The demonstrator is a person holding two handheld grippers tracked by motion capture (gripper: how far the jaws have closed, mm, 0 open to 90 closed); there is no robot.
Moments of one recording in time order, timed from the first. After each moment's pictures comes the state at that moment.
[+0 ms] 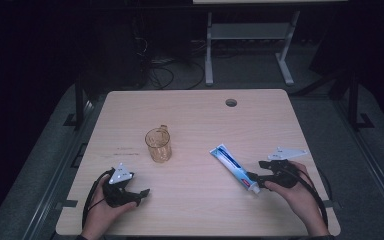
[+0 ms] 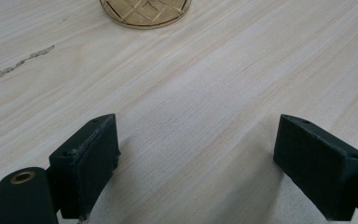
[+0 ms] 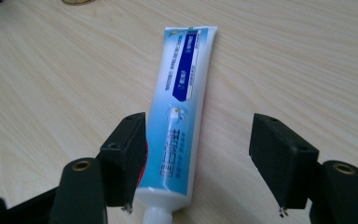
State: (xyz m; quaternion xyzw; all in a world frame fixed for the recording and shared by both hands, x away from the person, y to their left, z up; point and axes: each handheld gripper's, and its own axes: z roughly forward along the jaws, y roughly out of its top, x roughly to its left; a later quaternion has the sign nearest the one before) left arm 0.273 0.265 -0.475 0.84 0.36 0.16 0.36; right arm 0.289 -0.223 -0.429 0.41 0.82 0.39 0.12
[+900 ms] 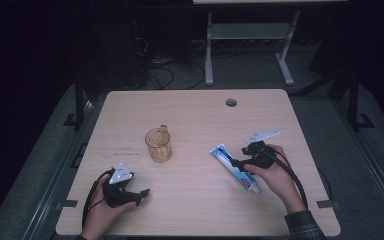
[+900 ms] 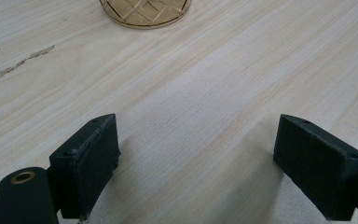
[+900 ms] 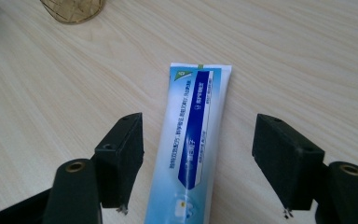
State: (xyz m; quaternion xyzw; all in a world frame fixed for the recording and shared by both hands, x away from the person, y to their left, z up) left arm 0.273 0.265 -0.475 0.84 0.36 0.16 0.36; right arm 0.341 -0.175 -0.422 0.40 0.84 0.36 0.11
